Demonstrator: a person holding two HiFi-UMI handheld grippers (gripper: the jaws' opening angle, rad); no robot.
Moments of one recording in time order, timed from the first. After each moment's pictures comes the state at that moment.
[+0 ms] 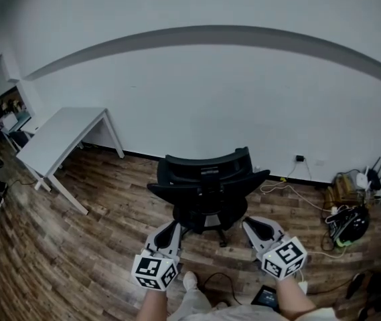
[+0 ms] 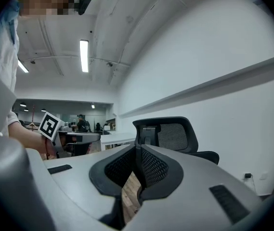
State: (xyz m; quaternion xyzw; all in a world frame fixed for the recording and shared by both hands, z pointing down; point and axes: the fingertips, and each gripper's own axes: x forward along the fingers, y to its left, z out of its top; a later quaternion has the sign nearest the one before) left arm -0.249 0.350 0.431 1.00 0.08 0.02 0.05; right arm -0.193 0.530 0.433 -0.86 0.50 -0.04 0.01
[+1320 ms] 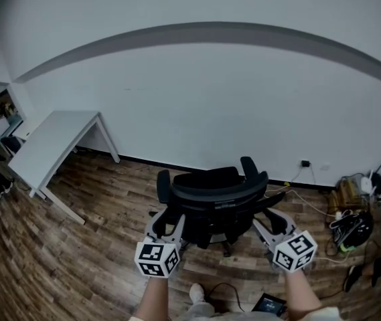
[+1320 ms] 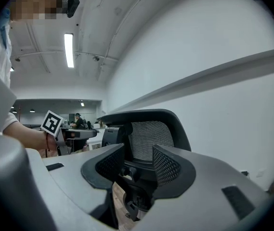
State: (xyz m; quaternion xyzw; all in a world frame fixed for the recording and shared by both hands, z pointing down) left arm -0.112 0.264 0.439 0.99 0.06 0.06 0.05; right arm -0.066 0.498 0.447 -0.89 0.46 -0.07 0.02
